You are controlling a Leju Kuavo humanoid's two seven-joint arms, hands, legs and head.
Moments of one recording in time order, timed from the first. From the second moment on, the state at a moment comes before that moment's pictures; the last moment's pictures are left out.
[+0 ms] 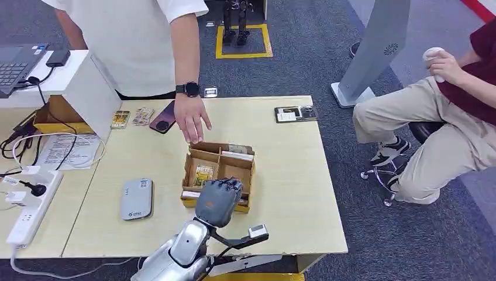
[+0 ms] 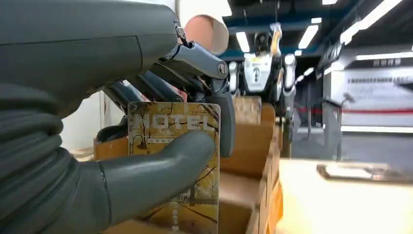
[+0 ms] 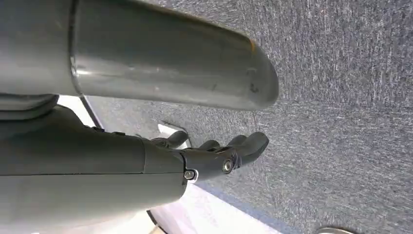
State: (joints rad) left arm -0.36 -0.13 -0.79 -0.92 -1.41 0.68 0.12; right arm -0.09 0.16 -1.06 -0.22 1.36 -0.56 0.11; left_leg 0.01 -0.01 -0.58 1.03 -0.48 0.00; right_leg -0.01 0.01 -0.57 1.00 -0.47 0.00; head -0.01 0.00
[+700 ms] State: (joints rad) left arm -0.27 -0.13 -0.60 -1.18 -1.47 0.69 -0.04; right arm -0.09 0.16 -1.06 -0.22 1.36 -0.57 0.12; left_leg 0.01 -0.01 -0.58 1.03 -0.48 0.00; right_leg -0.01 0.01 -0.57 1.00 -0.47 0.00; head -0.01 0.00
